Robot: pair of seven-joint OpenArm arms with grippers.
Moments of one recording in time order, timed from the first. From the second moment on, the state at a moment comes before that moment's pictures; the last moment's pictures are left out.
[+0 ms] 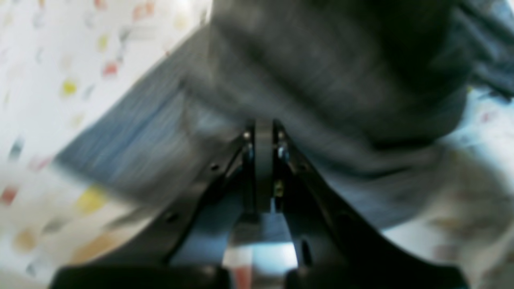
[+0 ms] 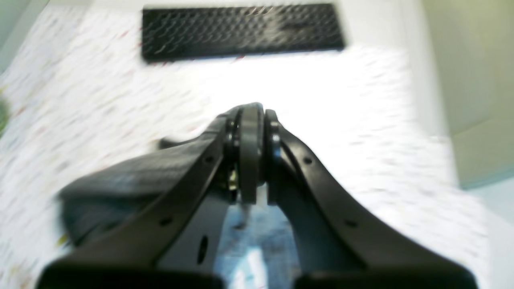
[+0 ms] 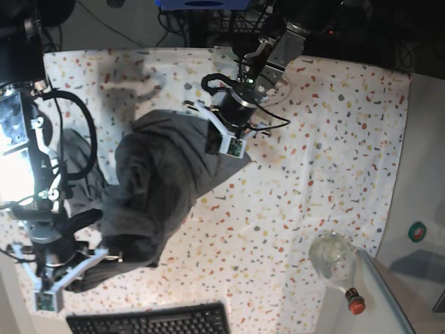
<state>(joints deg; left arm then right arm) 4.0 -3.2 22.4 59.5 -11.1 0.7 -7.0 13.1 19.9 -12.9 105.2 10.8 -17.2 -47.2</state>
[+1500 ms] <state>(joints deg) 11.8 -11.0 -3.0 80.9 -12.0 9.2 1.5 46.2 33.4 -19.0 83.8 9.5 -0.9 -39.8</state>
